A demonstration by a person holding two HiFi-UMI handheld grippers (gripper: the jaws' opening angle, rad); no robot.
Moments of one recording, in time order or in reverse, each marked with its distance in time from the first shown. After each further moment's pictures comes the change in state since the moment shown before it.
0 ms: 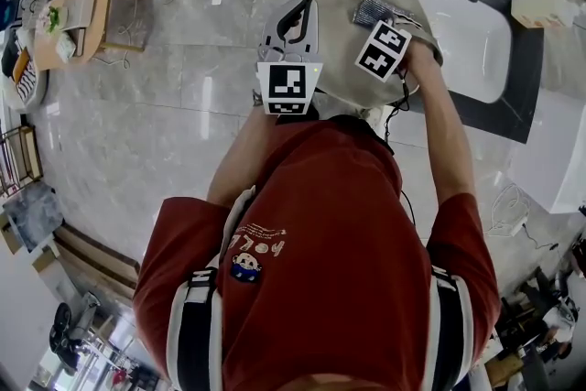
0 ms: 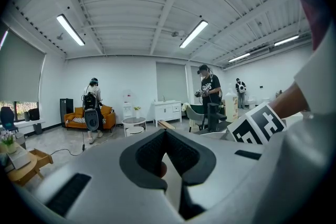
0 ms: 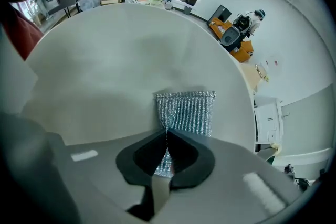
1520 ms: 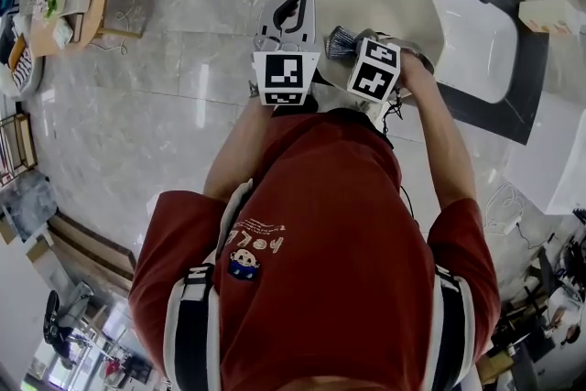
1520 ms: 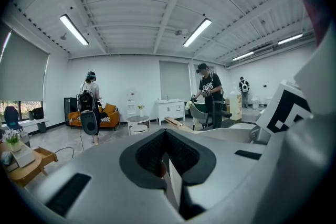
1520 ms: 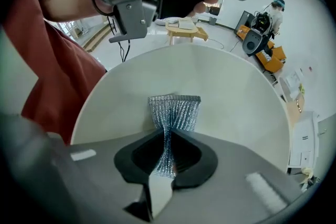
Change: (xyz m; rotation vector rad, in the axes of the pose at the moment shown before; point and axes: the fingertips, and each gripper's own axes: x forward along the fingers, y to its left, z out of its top) left arm -0.009 0.026 -0.009 -0.010 0.016 0.036; right arm -0.047 0.102 0.054 -0.112 -0.125 0.333
